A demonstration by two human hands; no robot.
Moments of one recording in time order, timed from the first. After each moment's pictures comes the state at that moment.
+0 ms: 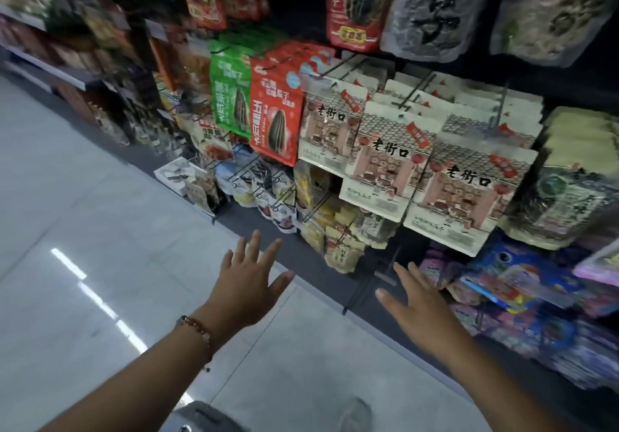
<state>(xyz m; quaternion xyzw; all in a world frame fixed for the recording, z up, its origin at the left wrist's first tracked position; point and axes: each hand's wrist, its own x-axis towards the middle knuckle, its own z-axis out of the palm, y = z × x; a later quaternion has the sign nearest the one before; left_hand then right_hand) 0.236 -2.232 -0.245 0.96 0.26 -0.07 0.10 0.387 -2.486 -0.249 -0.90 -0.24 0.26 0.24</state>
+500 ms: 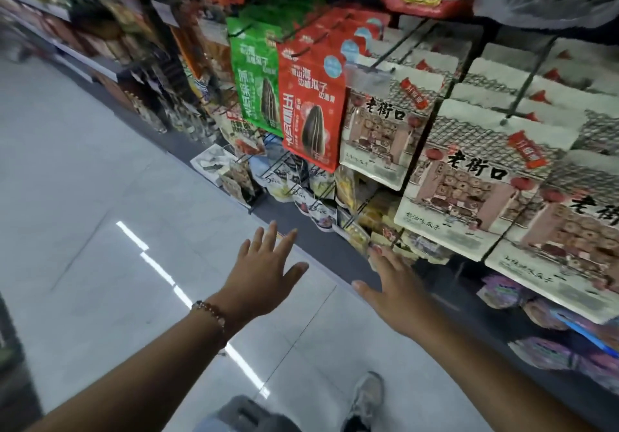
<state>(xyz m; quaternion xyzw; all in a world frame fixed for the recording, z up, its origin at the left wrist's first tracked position) 0.324 -2.110 -0.258 0.95 0.27 -0.15 0.08 0.470 -2.305 -0.299 -0.87 -0.34 0.29 0.21</state>
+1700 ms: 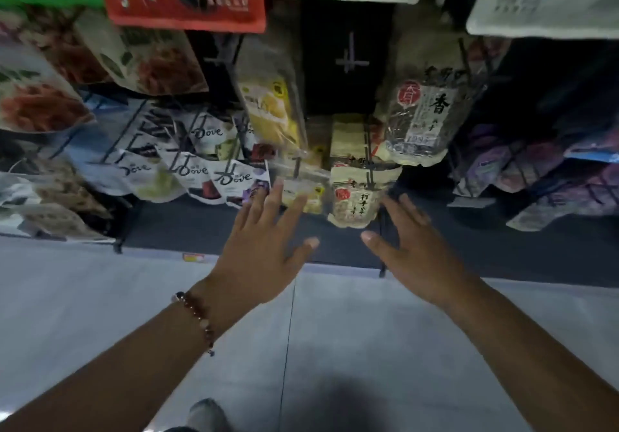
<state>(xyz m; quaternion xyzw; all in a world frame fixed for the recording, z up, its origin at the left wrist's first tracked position) 0.413 -1.977 -0.581 0.99 -0.07 -0.07 0.12 0.440 -2.208 -0.555 -0.95 -0.05 0.18 0.26</state>
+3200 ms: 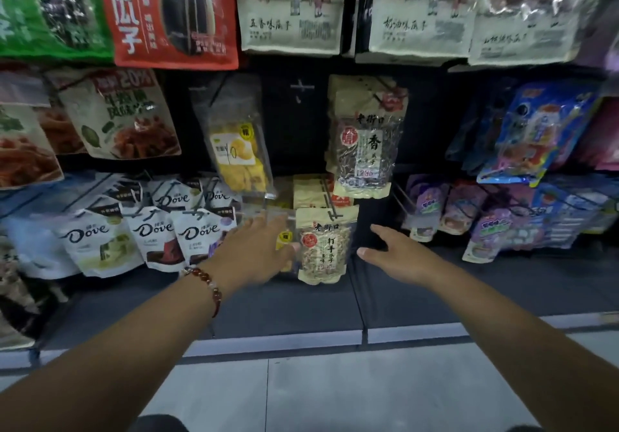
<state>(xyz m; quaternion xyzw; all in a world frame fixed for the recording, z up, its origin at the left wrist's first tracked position) 0.428 -1.988 -0.631 0.99 -0.10 -0.03 0.11 0.416 -2.245 -0.628 -0.95 -0.03 0.11 0.30</state>
